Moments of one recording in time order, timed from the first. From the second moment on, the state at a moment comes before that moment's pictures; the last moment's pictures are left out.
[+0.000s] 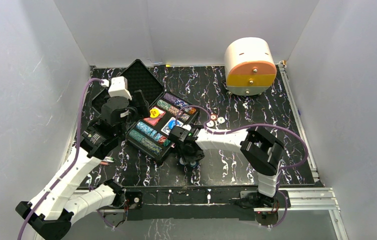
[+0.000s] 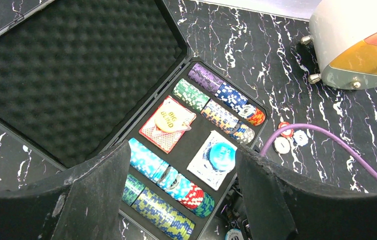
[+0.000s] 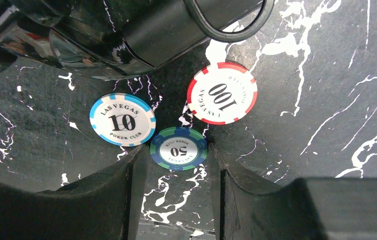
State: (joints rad) left arm -0.61 0.91 1.10 -0.58 -0.50 -0.41; right arm 1.11 1.85 1.23 -0.77 0.16 0.67
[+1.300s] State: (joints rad) left arm -0.64 1.14 0.59 0.12 0.38 -0.69; right arm 0.80 1.29 0.89 -0.35 0.05 1.29
